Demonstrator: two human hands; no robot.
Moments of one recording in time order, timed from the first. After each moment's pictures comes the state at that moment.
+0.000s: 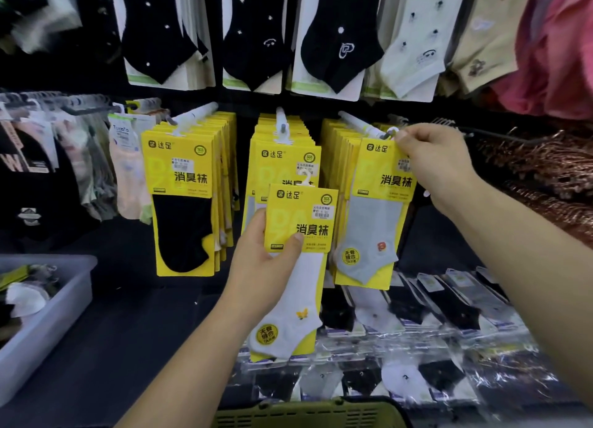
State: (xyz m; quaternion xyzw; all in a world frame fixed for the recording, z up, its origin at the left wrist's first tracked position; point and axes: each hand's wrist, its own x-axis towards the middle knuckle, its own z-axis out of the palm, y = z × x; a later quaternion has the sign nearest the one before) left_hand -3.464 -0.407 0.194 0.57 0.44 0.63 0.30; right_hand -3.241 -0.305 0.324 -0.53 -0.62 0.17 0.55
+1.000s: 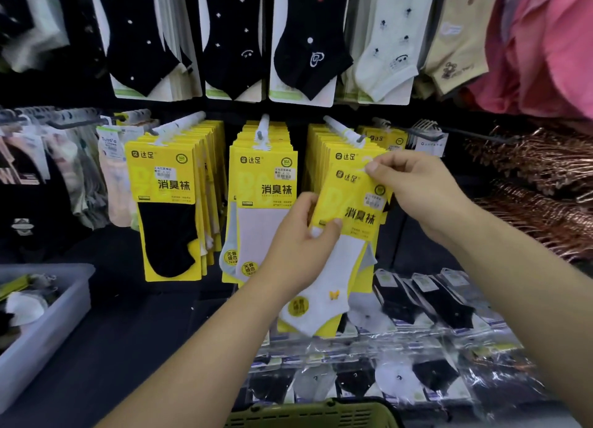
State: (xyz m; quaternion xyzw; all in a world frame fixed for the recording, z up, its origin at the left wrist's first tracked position) left_hand -3.402 -0.383 0.226 0.63 0.44 0.55 0.32; right_hand -3.222 -0.340 0.307 -0.45 -0.67 0.28 0.51
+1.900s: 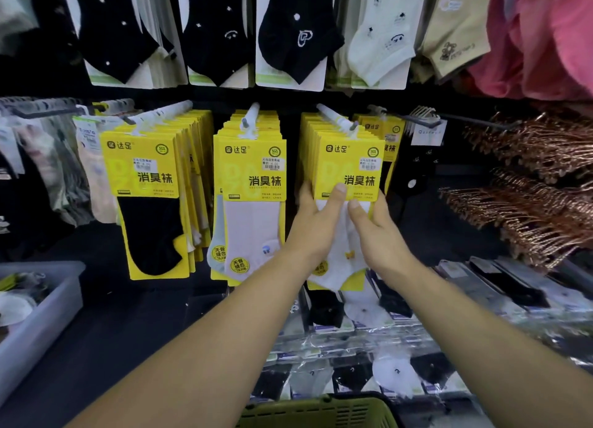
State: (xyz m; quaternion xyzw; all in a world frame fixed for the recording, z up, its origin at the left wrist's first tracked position) left_hand -3.364 -0.330 0.217 0.53 0.49 0.56 0.41; right_hand -3.236 -0.319 0.201 -0.45 -0.65 0.34 0.52
